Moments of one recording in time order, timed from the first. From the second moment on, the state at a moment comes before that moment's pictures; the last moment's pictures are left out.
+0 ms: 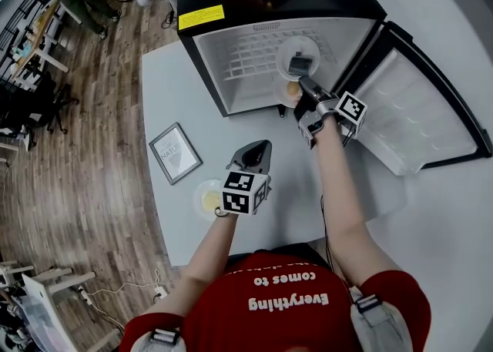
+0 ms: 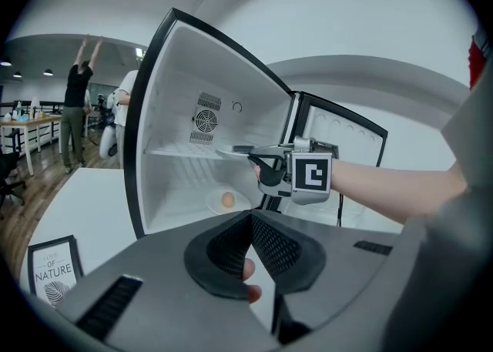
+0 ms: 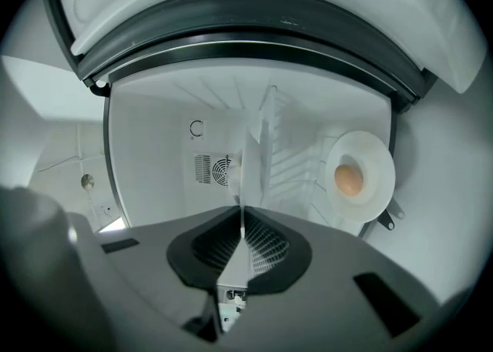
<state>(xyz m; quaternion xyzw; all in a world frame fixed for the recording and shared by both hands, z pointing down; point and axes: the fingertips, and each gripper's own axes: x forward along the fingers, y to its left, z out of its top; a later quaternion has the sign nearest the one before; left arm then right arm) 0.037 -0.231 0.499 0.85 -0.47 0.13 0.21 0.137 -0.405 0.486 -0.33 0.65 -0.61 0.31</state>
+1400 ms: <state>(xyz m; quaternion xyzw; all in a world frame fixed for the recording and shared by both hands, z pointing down) 0.026 -0.223 0.490 0.84 -0.48 0.12 0.20 0.129 -0.382 0.480 -0.31 0.70 -0.58 0.28</state>
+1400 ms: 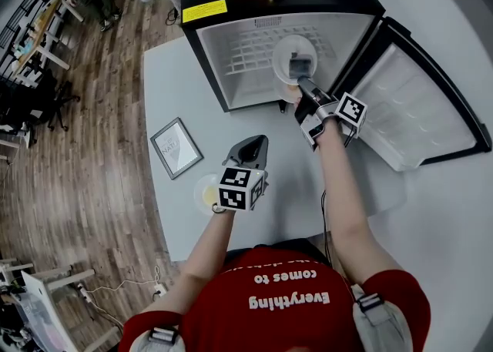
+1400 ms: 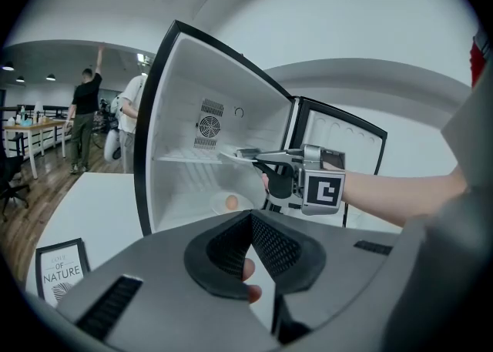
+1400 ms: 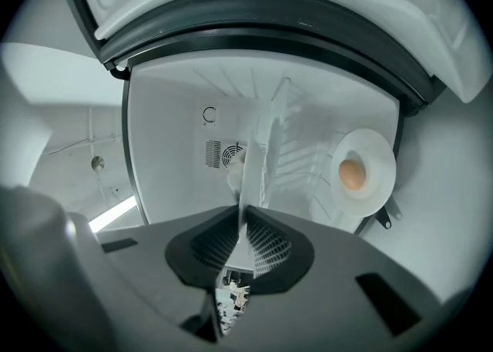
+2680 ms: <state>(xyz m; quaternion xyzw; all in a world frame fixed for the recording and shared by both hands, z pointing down) -0.049 -0.105 0.482 0.82 -0.52 0.12 0.20 0.064 -0.154 0.505 -0.21 0.72 -0.62 0.23</state>
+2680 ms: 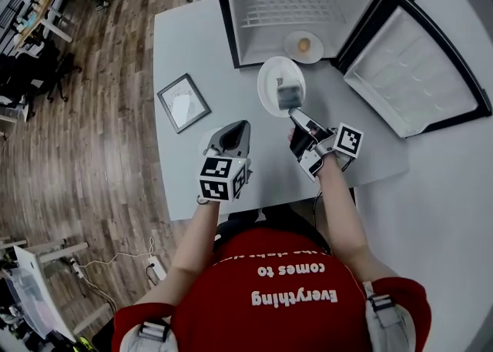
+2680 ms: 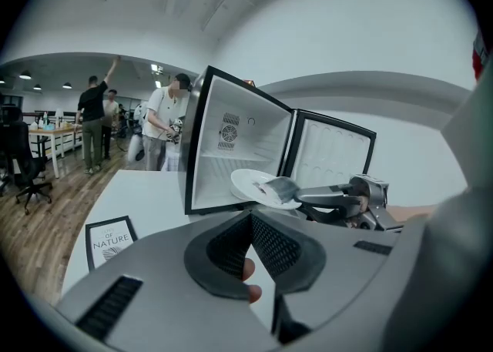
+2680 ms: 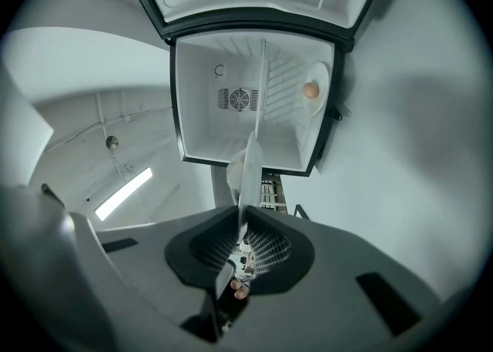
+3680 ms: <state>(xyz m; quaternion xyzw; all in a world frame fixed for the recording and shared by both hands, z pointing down) -0.106 -0.058 0.541 0.78 -0.55 0.16 0.24 0.034 -0.065 0.673 -0.21 0.66 -0.72 0.10</state>
